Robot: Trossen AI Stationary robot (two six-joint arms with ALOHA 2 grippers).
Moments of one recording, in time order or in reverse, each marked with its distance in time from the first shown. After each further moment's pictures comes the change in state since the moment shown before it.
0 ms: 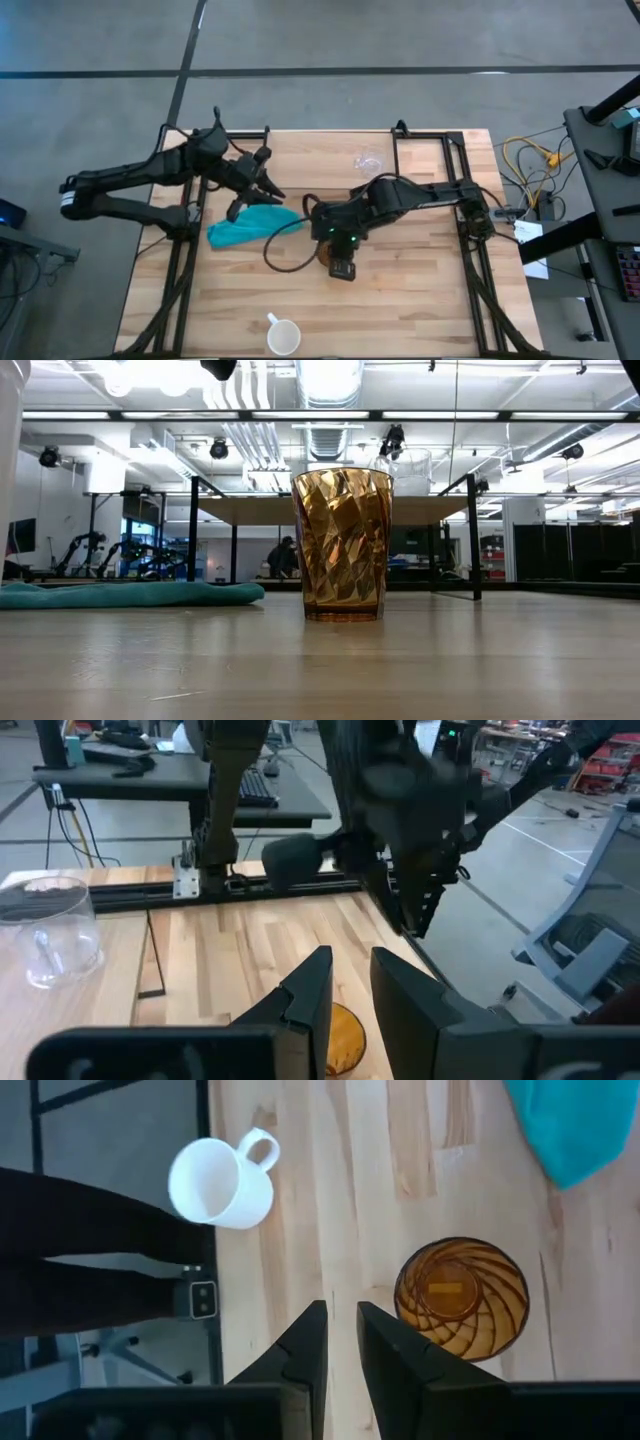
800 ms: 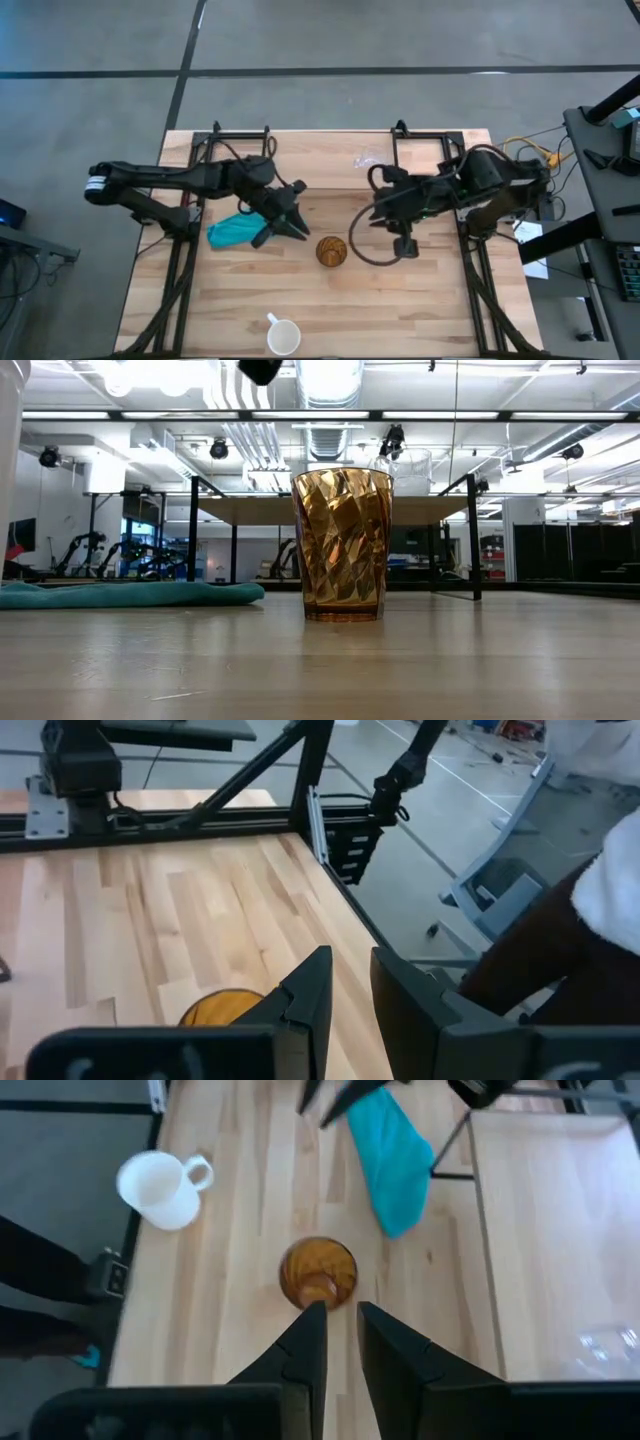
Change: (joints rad) left arm -0.212 0.302 0.129 0.001 -0.004 -0.044; right arm 0.083 -0.411 -0.188 -0.056 0.359 -0.185
